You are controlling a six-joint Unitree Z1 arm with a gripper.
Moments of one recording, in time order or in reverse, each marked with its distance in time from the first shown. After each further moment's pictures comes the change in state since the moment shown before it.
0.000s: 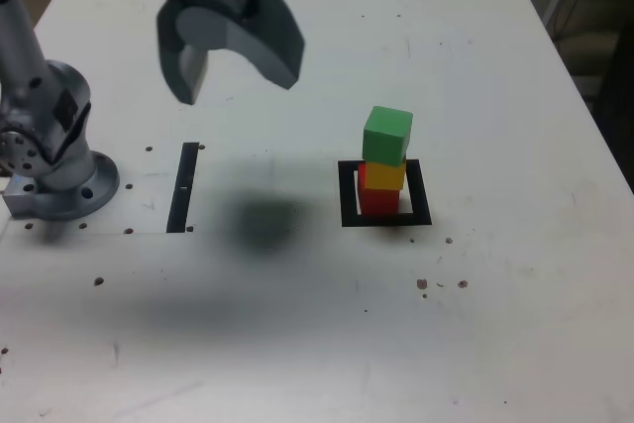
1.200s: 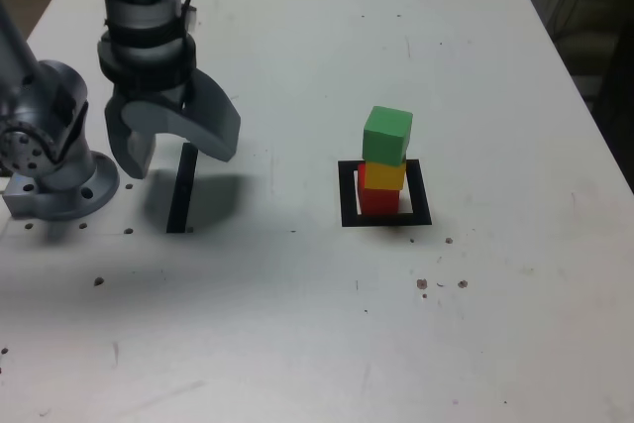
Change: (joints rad) arm 0.066 -0.111 0.550 -0.457 -0.057 0.007
